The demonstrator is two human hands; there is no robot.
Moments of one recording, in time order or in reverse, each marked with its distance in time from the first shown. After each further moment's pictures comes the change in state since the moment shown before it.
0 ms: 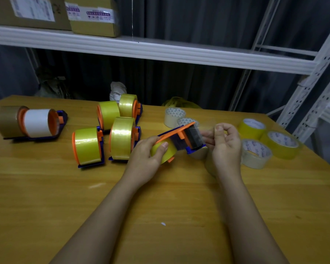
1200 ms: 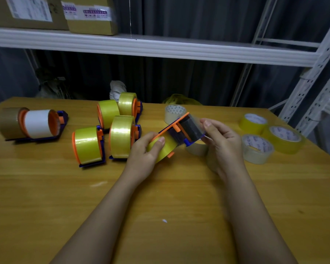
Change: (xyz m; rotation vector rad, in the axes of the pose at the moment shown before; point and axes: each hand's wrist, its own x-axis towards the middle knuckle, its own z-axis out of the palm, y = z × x) left_hand 0.000 -0.004 -0.002 -0.226 -0.012 0.040; right_hand 0.004 0.004 -0.006 0.183 -0.124 0.151
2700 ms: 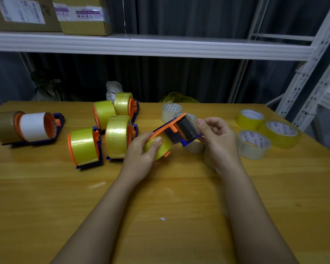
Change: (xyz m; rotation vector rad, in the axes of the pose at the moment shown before) left_hand 0.000 -0.001 0.001 0.091 0.003 0.007; right_hand 0.002 0.002 -0.004 -0.116 -0.003 -0.009
